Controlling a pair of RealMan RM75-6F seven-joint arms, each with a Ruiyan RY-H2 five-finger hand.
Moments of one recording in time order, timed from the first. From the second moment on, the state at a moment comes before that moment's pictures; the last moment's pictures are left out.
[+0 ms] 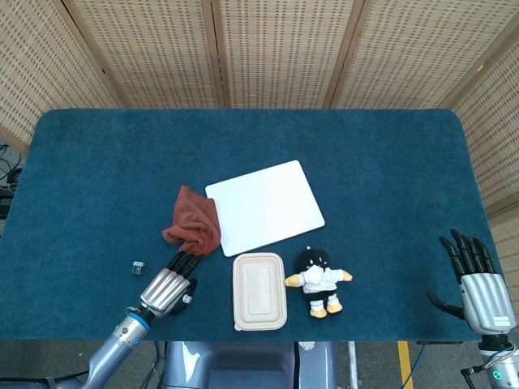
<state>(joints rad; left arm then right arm) -0.45 -1.58 0.06 -1.61 1.38 1.04 0.55 0.06 -1.17 0.04 -1.52 -1.61 1.57 0.07</state>
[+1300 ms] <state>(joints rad) -0.60 -1.34 -0.26 -1.76 1.18 1.09 0.57 0.06 -1.17 0.04 -1.52 -1.62 1.57 0.08</state>
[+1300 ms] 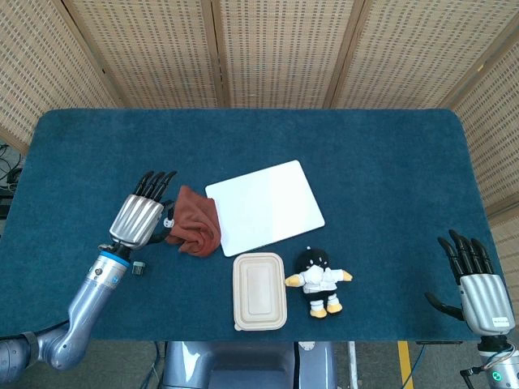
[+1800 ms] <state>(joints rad) -0.66 -1.27 -0.31 -1.79 1.07 1.14 0.60 0.06 -1.16 0.04 -1.52 -1.62 1.58 0.09</state>
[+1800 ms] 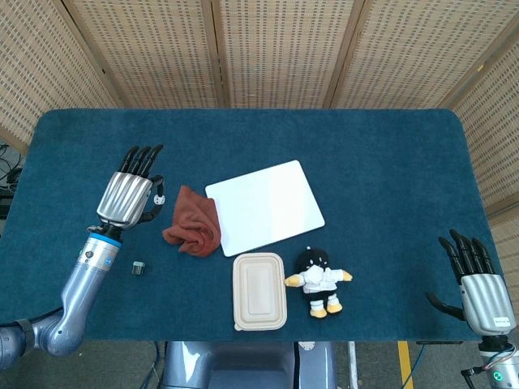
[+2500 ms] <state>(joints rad) -0.61 -1.24 -0.24 -1.79 1.14 1.21 0.48 0.06 -1.17 0.03 -1.52 -1.62 1.56 0.08</state>
